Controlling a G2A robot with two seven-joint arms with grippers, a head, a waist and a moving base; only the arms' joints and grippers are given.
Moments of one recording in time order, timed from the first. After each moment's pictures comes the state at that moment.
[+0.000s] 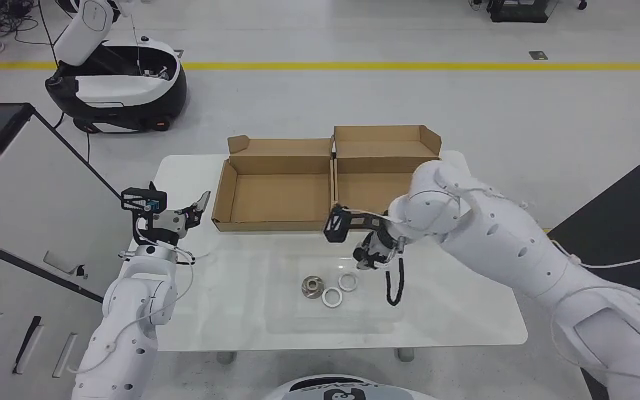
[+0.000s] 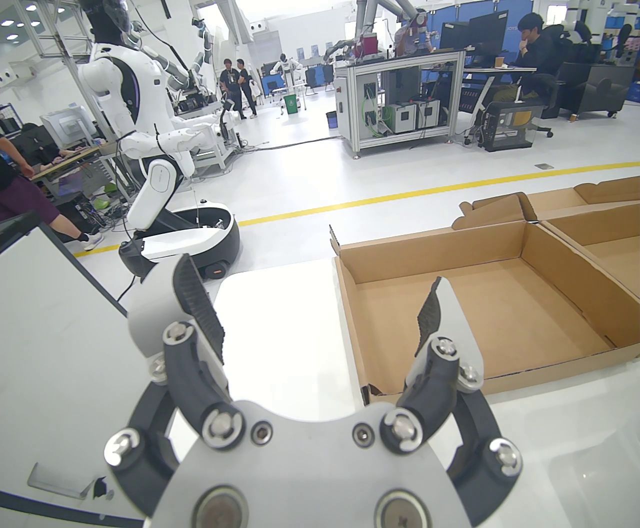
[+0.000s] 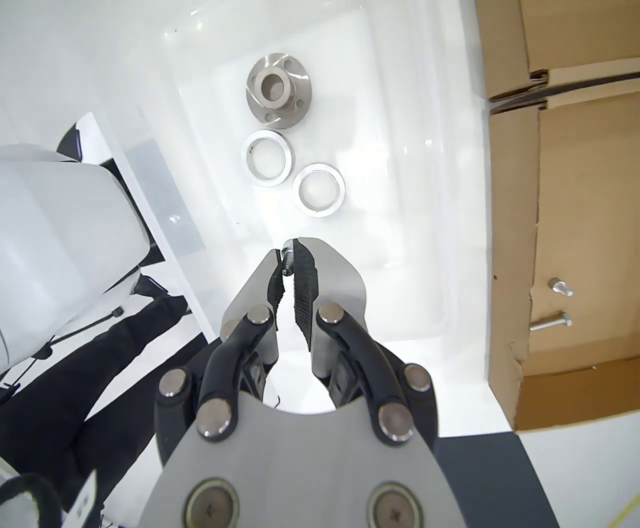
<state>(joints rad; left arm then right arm) 1.73 -1.15 -1.60 -1.80 1.33 0.00 0.00 -0.74 -0.96 0.64 -1.73 -0.31 -0.32 1.50</state>
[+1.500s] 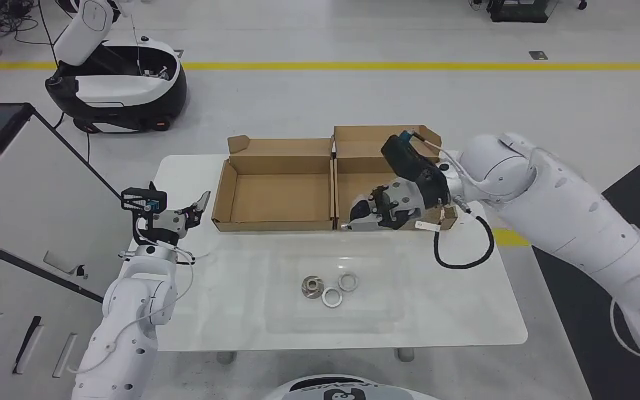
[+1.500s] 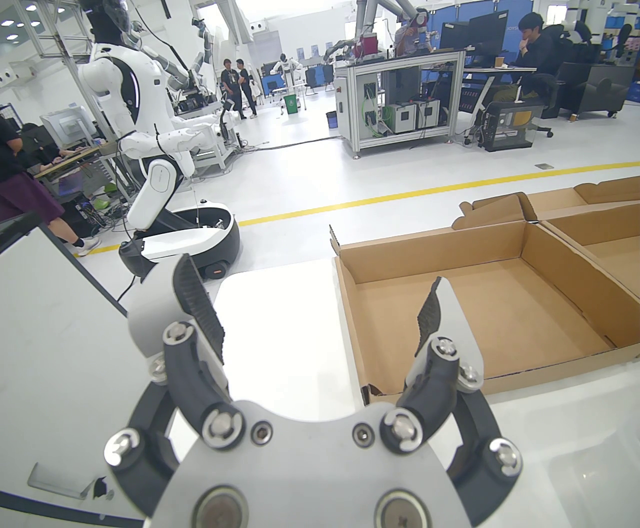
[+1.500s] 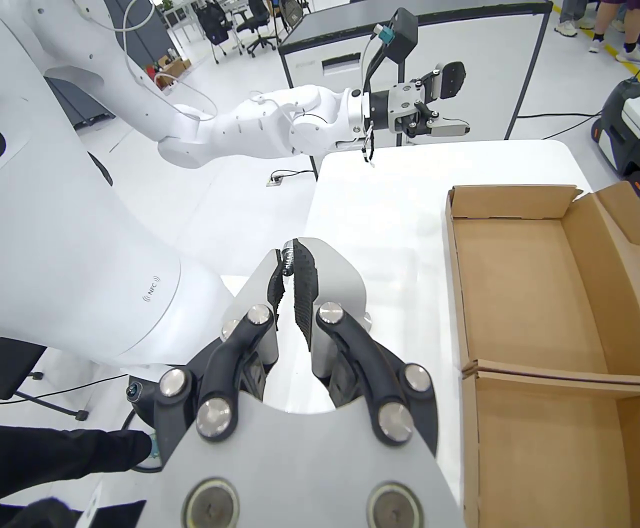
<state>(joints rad) 1.73 -1.15 -1.60 -1.80 1.33 0.00 0.00 -0.52 -0.76 0.45 -1.56 0.26 -1.01 0.81</state>
